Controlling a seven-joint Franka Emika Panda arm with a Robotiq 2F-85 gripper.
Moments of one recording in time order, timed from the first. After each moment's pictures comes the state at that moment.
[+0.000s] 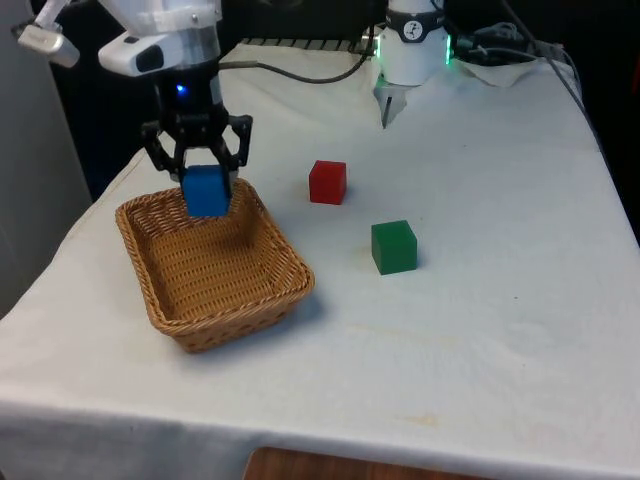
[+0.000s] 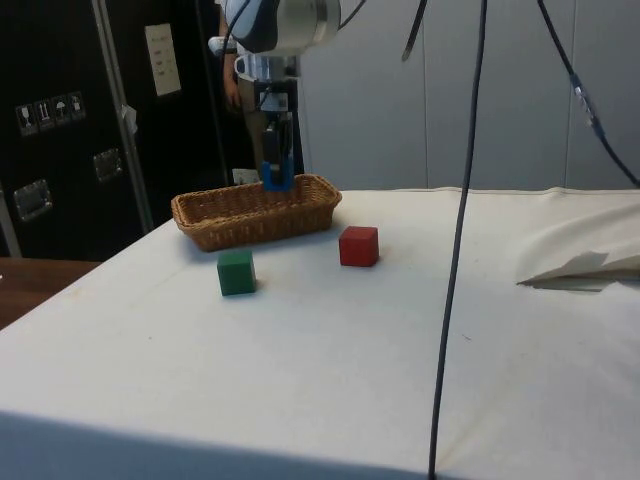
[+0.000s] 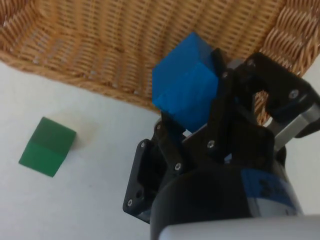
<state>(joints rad) -0.05 0.65 -0.37 -1.64 0.35 2.30 -0.75</state>
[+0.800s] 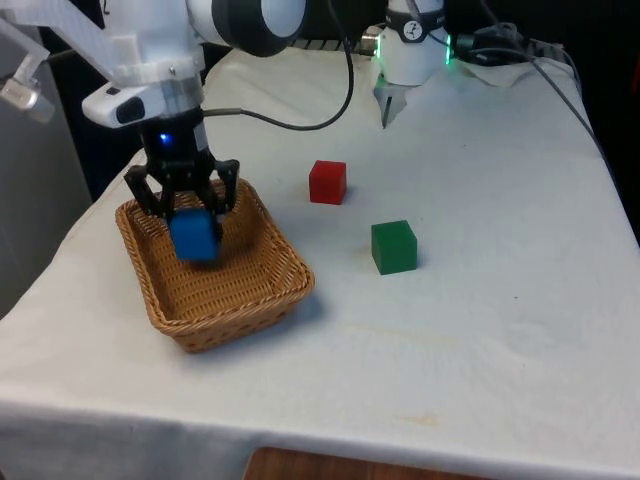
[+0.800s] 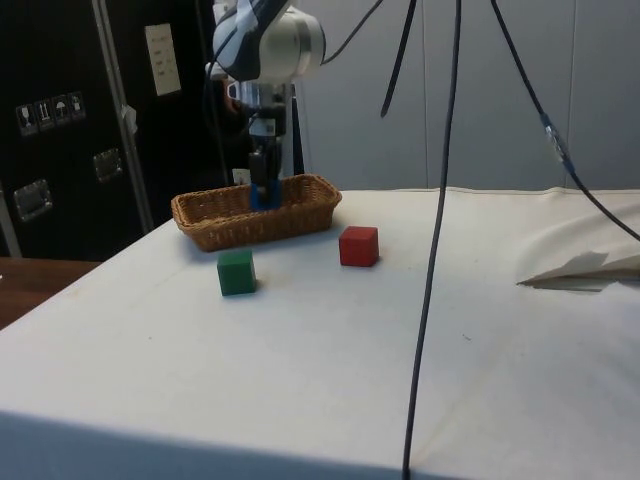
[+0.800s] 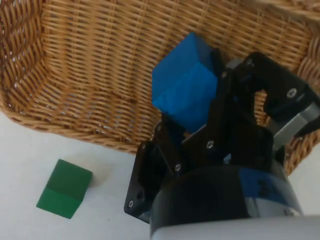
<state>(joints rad) -0.06 0.83 -0.39 -1.45 0.47 2.27 -0.77</state>
